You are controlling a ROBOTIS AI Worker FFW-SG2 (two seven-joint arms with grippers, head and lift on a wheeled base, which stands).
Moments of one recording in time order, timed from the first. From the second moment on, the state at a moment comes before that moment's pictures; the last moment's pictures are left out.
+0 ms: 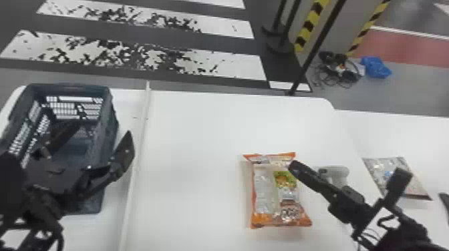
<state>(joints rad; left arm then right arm) 0.61 0.20 -0.08 -2.30 0.17 0.21 -0.10 0.48 -0.27 -0.42 -1.81 -0.63 0.44 0.86</state>
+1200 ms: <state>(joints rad) 0.59 0.21 -0.05 -2.20 0.23 0.09 -0.08 0.43 -0.43 -0.45 -1.38 -0.41 0.12 0.74</state>
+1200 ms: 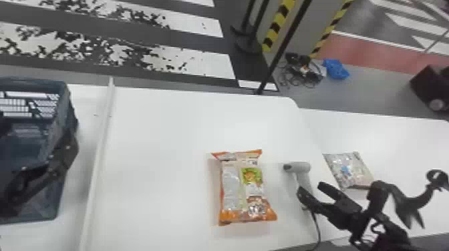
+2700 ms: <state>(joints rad) 0.54 0.24 -0.04 -2.16 0.31 0.05 -0.11 0.59 -0.16 -0.56 -2.04 -0.50 0.60 0.54</state>
